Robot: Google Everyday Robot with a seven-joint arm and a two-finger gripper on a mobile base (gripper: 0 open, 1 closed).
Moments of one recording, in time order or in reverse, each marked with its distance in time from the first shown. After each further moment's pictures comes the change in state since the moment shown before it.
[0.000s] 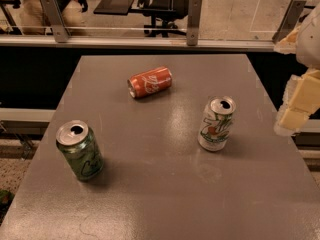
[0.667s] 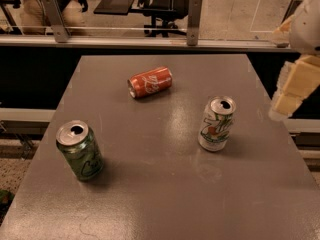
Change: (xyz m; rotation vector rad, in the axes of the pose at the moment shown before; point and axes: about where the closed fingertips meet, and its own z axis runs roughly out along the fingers) arm -0.010 -0.022 0.001 0.000 -0.017 -0.026
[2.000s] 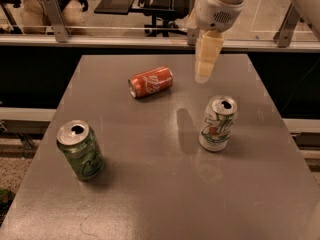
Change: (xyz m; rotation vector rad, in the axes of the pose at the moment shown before) arm -0.135 -0.097 0.094 -0.085 -0.075 -0.279
